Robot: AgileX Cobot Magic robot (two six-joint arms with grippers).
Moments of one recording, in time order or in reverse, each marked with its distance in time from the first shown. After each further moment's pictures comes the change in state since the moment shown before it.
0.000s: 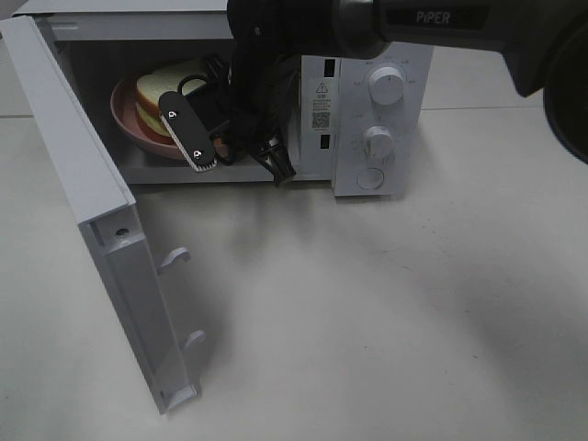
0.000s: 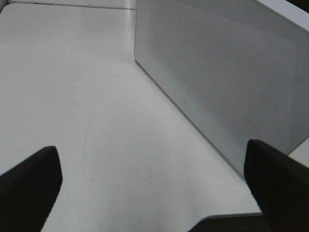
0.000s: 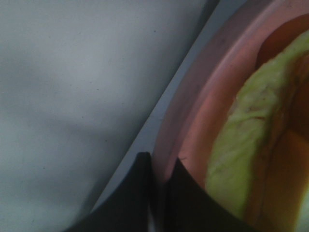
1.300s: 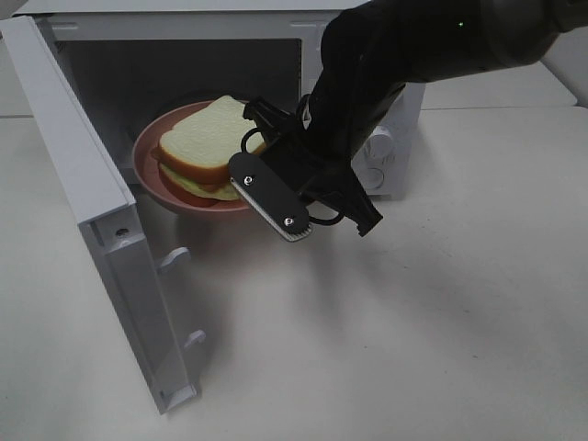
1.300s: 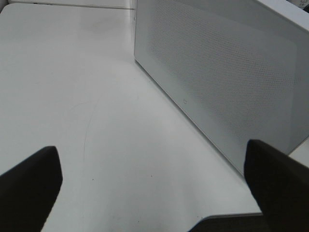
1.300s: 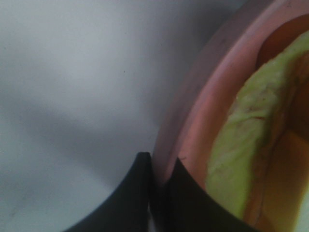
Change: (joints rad) left arm 0.000 0.000 0.000 0.000 0.000 0.000; right arm -0.013 -0.369 0.624 0.074 -0.192 -0.240
